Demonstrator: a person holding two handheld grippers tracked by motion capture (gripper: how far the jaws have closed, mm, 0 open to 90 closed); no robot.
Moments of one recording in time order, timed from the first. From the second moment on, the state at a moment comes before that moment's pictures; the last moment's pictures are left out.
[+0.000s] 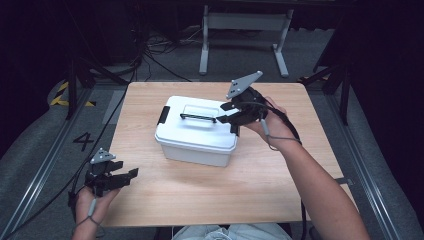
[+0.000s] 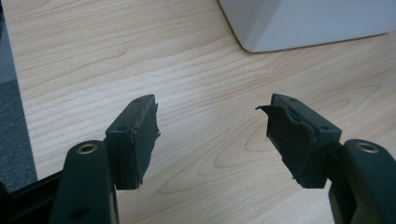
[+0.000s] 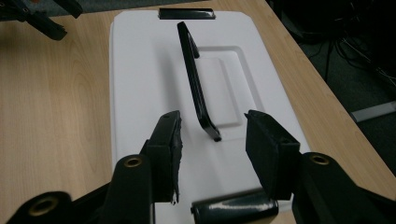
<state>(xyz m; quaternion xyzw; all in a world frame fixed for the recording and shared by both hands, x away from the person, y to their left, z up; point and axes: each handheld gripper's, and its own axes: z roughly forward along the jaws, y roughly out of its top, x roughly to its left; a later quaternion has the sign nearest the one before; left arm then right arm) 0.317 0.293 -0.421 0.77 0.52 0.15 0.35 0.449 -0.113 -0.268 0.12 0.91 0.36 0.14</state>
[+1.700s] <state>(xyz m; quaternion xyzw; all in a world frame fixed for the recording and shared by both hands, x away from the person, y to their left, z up) 0.335 0.281 -0.419 0.77 0.51 0.15 0.35 0.416 -0.310 -0.314 0.35 0.86 0.33 0.18</state>
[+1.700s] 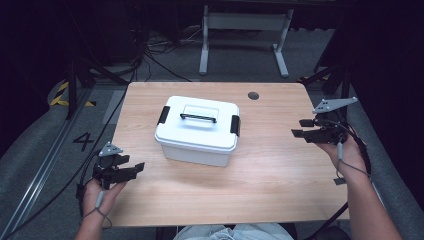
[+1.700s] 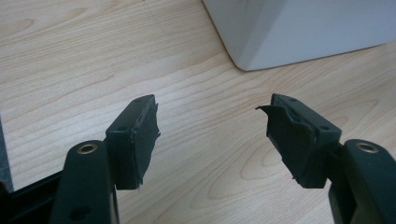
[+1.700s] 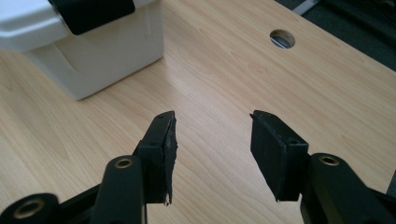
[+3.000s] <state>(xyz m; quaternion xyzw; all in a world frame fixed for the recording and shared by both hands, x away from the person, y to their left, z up) 0.331 0.283 -0.421 0.77 0.51 0.15 0.34 0.428 -0.335 -0.417 0.42 0.86 0.27 0.13</state>
